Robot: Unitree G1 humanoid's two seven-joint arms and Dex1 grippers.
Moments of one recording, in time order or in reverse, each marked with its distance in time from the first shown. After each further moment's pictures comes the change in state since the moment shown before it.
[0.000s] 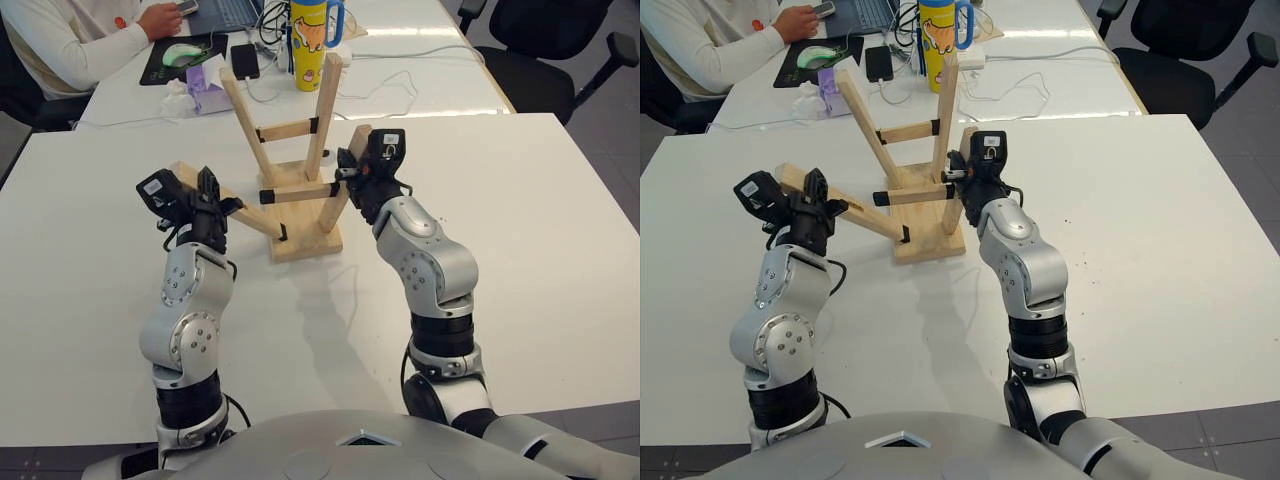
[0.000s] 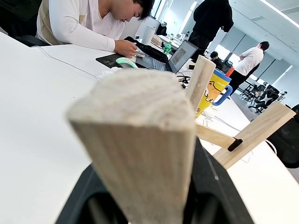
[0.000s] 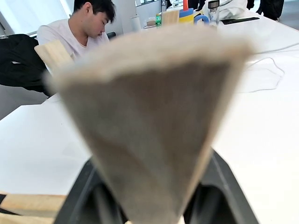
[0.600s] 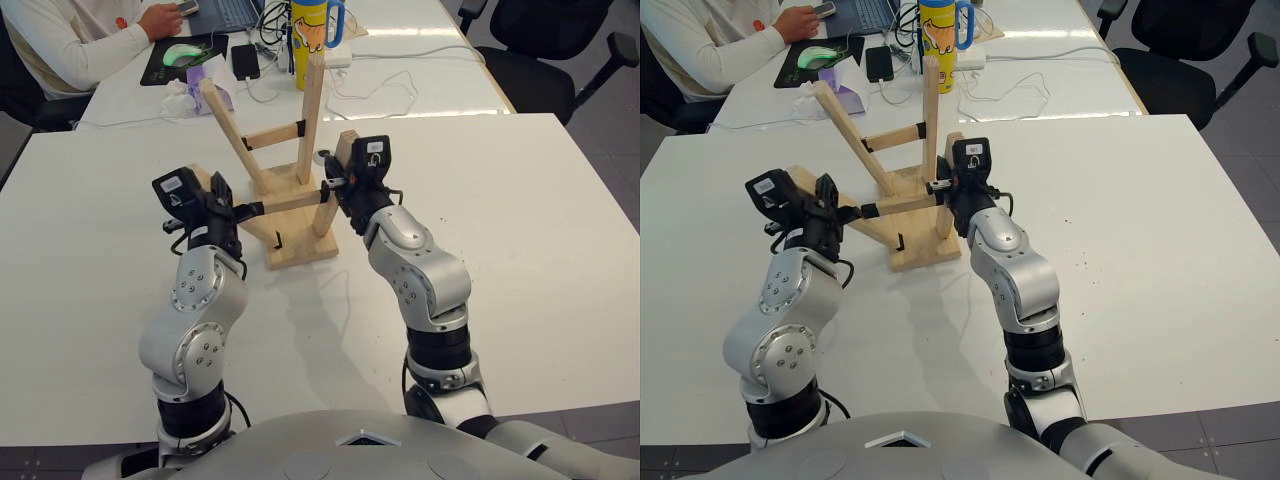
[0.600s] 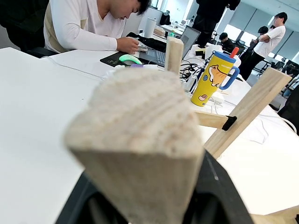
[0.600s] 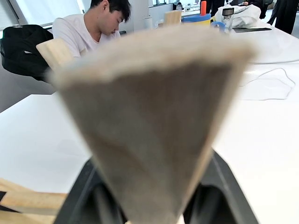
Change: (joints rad) left arm -0.033 0.011 -0.125 -0.121 0.088 0.204 0.139; right arm 0.047 -0.010 0.089 -0.063 -0.031 0.002 0.009
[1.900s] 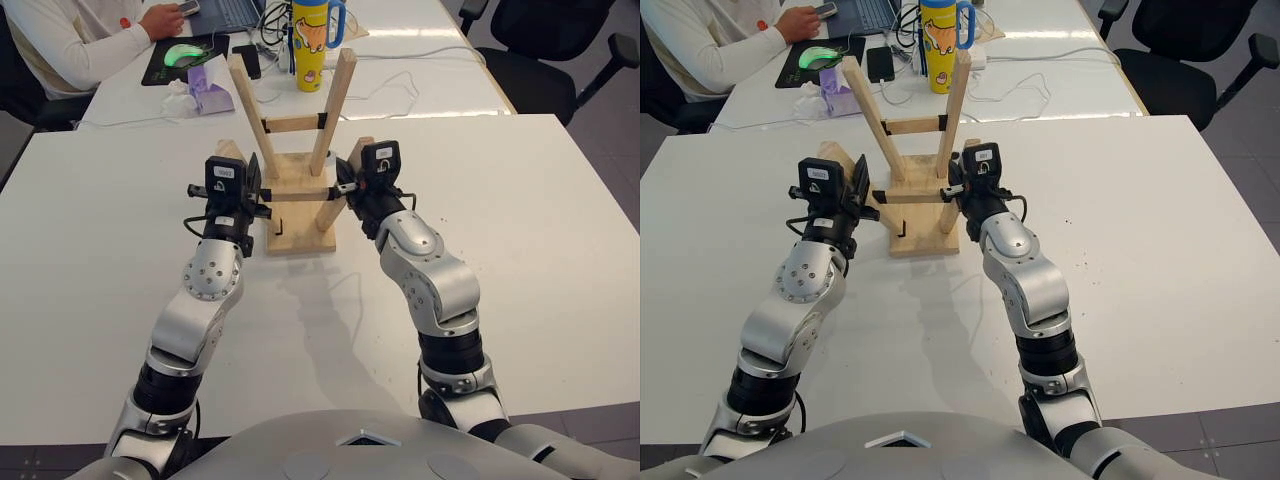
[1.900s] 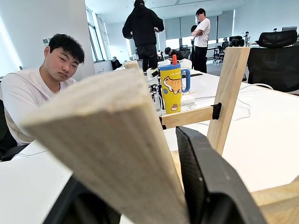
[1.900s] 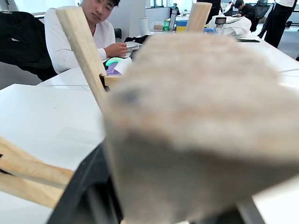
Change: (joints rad) left arm -0.053 0.334 -0.216 0.245 0.238 -0.322 -0.330; right arm 0.025 -0.084 0.026 -0.002 -0.031 -0.043 0.033
